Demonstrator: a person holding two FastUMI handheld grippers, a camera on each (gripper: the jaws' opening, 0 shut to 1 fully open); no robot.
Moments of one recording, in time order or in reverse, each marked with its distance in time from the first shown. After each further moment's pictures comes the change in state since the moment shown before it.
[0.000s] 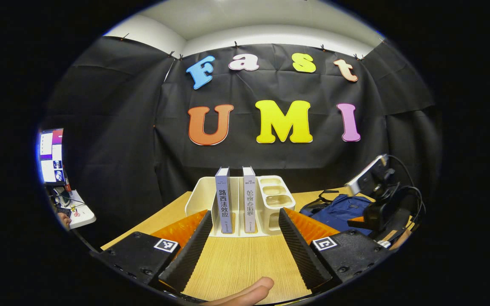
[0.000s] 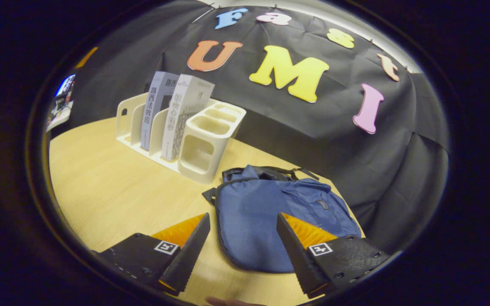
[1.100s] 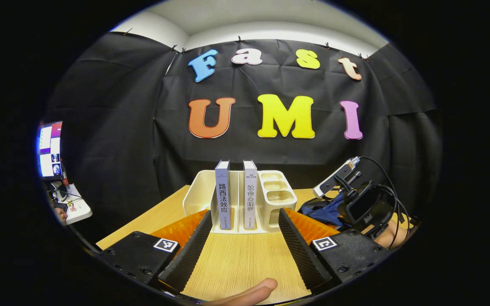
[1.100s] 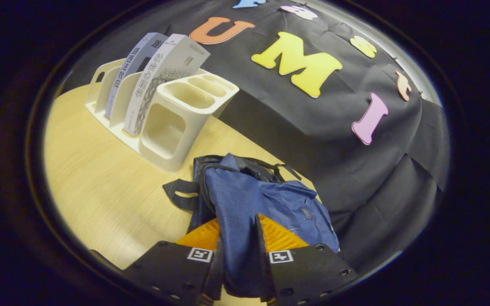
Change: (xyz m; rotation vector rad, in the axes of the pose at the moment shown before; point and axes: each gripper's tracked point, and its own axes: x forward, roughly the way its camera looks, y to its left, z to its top) left arm 0.013 0.006 -0.012 -0.030 0.031 0.009; right arm 0.050 -0.042 0.020 -0.120 0.086 -0.153
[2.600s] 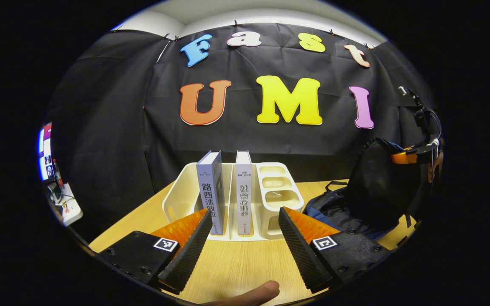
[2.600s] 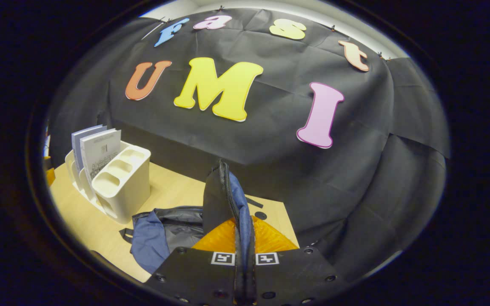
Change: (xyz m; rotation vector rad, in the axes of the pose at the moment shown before) left arm 0.098 -0.024 -0.003 0.032 0.116 -0.002; right arm 0.009 -0.251 0.071 0.305 -0.144 0.068
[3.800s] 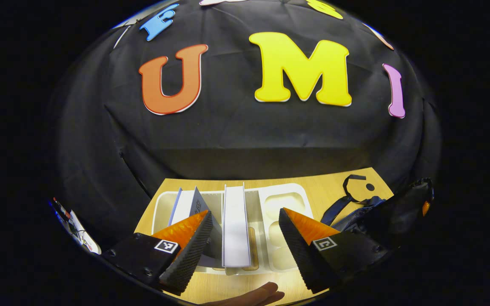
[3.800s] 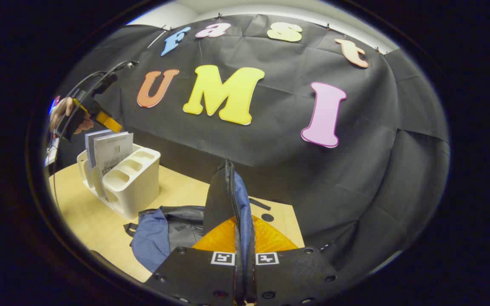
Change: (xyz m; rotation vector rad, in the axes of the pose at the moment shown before) left arm 0.193 0.002 0.081 0.075 0.408 -0.002; right arm -0.010 -0.019 -0.023 0.014 -0.062 0.111
